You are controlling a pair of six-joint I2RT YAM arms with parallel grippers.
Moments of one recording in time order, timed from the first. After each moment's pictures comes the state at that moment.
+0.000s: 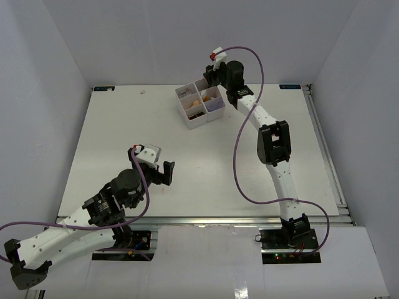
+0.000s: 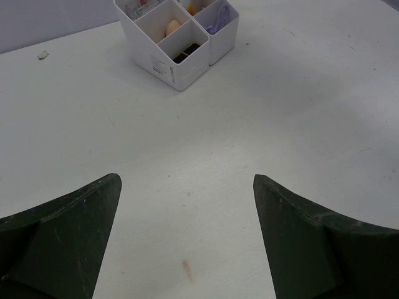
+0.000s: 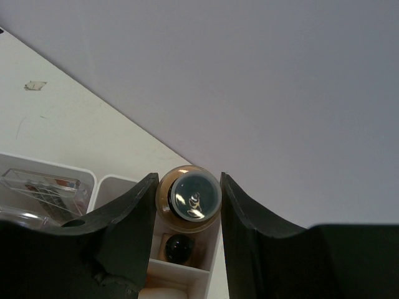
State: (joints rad) left arm -0.99 0.57 0.61 -0.22 -0.59 -0.06; right arm 0.39 2.57 2.35 0.16 -0.26 -0.17
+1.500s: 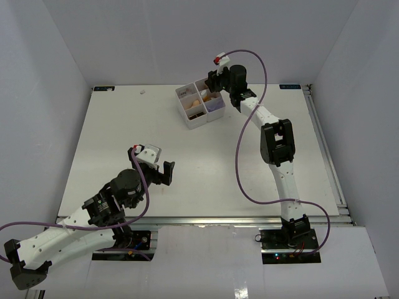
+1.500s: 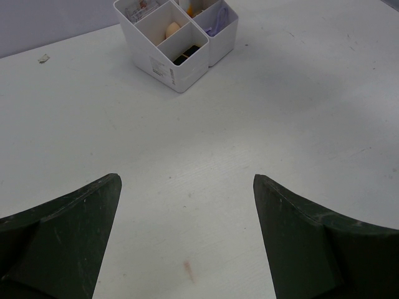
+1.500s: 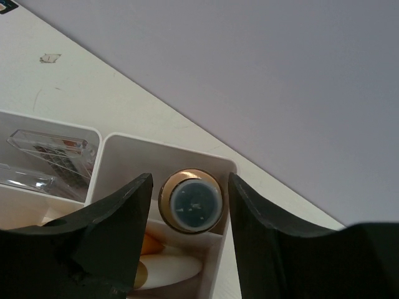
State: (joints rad) left arm -0.99 0.57 0.61 -0.21 -0.59 -0.04; right arm 0.37 2.51 2.20 0.17 -0.32 -0.11
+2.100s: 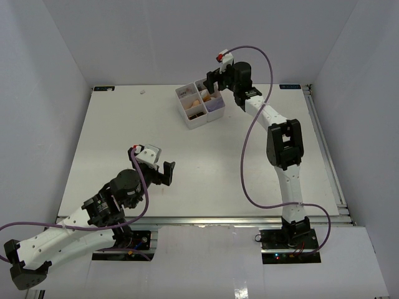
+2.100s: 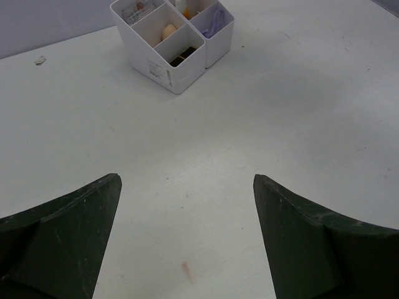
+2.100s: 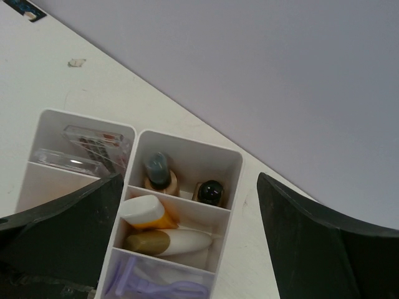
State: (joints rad) left arm -0.99 0.56 0.61 -0.21 -0.57 -0.05; right arm 0.37 2.36 2.05 0.16 -0.34 -0.12
